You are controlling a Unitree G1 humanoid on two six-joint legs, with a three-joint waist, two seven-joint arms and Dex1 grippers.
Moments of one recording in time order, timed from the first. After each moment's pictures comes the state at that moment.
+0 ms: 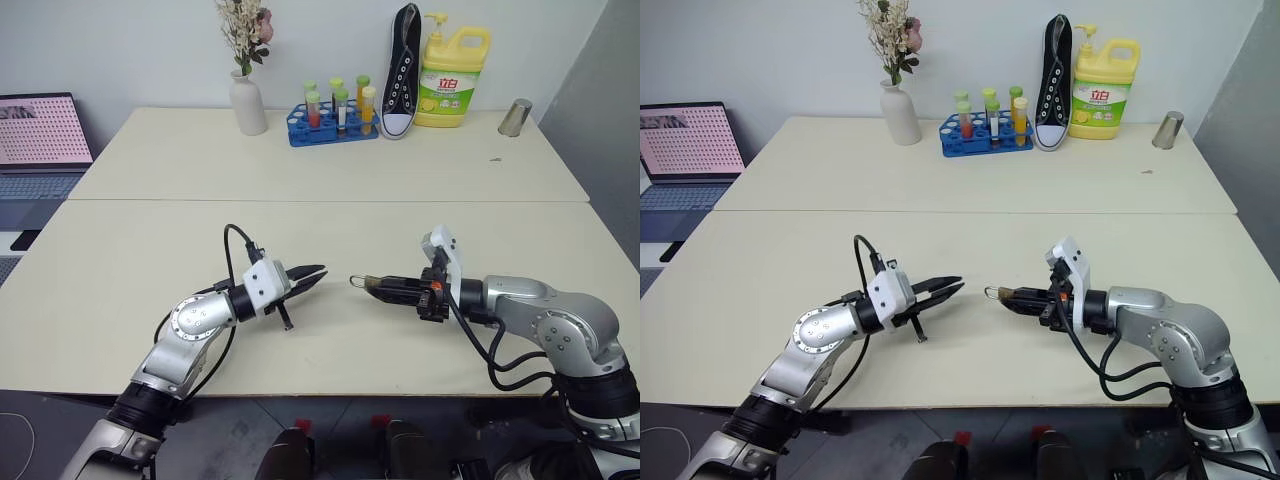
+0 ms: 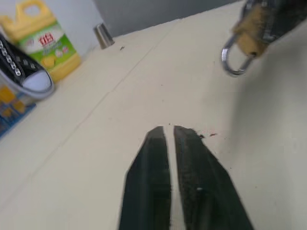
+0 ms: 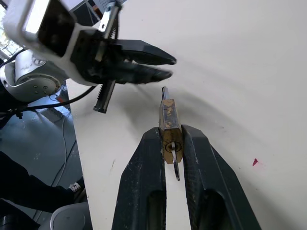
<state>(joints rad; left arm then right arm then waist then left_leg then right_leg) -0.31 0.60 -0.26 0.05 -0.34 -0.16 -0.76 -0.41 -0.59 0.08 -0.38 0.84 1.01 0.65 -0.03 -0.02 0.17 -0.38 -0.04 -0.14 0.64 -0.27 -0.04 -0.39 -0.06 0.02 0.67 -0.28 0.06</state>
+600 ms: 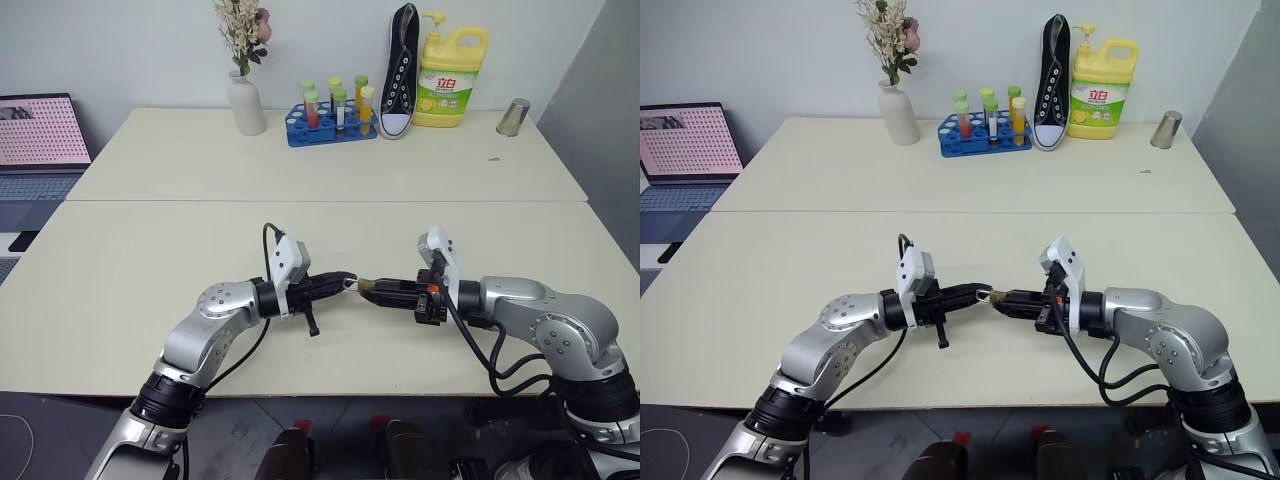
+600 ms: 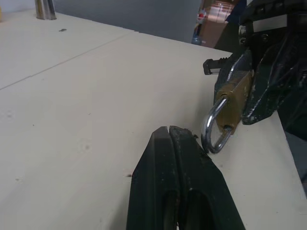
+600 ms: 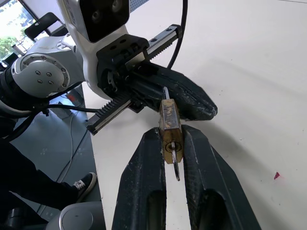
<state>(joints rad) -0.35 0.50 -0.22 -0.12 -0.52 0.33 -0.89 -0.41 -0.58 0.08 -0.42 0.84 1.01 0.67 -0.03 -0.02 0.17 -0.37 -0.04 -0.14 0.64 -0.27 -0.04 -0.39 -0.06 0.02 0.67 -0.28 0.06</state>
